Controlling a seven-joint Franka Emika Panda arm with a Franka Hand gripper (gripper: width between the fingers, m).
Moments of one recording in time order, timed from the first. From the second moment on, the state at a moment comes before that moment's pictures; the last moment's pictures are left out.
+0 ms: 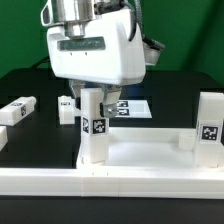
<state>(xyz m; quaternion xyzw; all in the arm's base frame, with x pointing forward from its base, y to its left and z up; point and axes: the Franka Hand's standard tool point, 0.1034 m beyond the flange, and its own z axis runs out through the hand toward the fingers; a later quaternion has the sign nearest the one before) 0.614 -0.056 0.099 -0.88 0.47 -0.05 0.07</state>
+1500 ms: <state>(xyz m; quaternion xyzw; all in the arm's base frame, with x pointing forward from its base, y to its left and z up) 0.615 -0.058 0.100 -0.98 -0.17 -0.08 0.01</state>
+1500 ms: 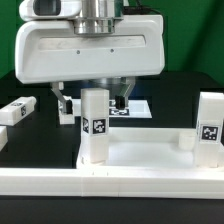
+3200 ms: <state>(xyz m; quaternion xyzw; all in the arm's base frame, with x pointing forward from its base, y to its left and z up) 0.617 -0.061 0.100 -0.87 0.48 -0.03 0.06</state>
